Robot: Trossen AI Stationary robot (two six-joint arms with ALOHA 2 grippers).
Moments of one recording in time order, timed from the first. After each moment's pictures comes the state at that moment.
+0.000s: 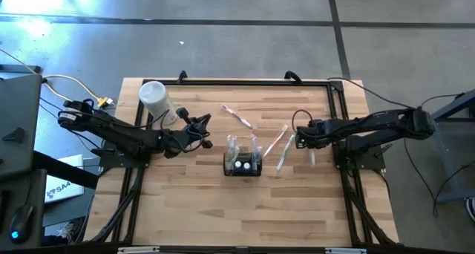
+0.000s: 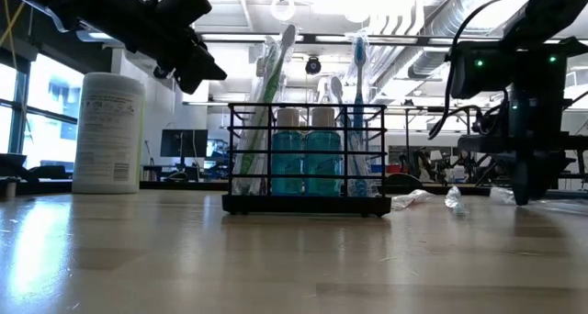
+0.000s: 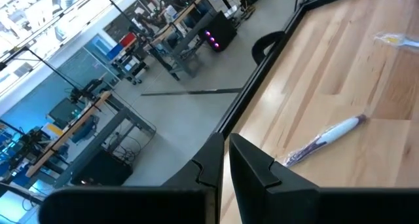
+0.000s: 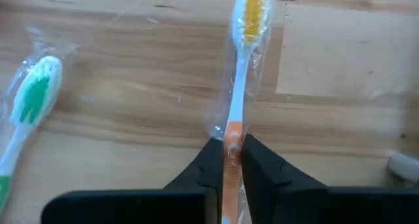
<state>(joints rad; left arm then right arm) -0.16 1.22 0.53 0.46 -1.05 0.39 -0.15 1.24 0.45 -0.74 0.18 1.36</state>
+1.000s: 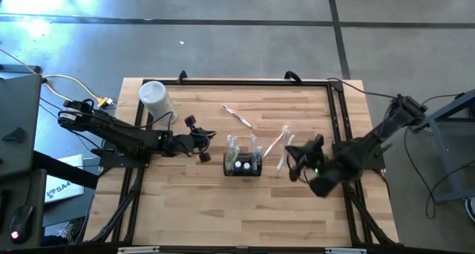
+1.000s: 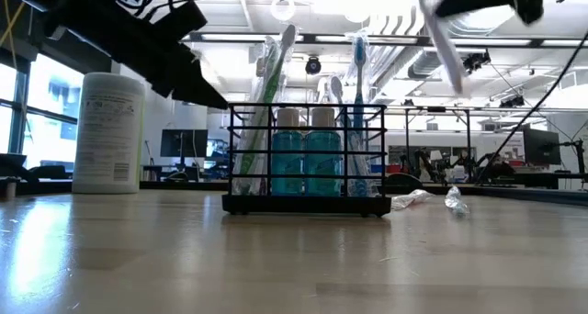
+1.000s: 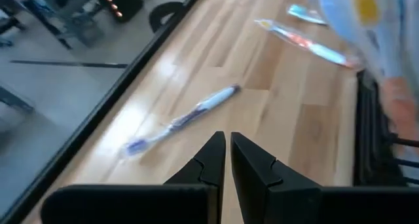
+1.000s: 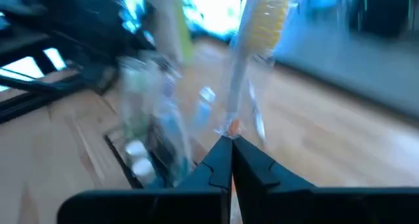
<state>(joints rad) -0.16 1.22 0.53 0.22 -0.68 -0.01 0.67 1.23 0.92 -0.64 1.14 1.04</state>
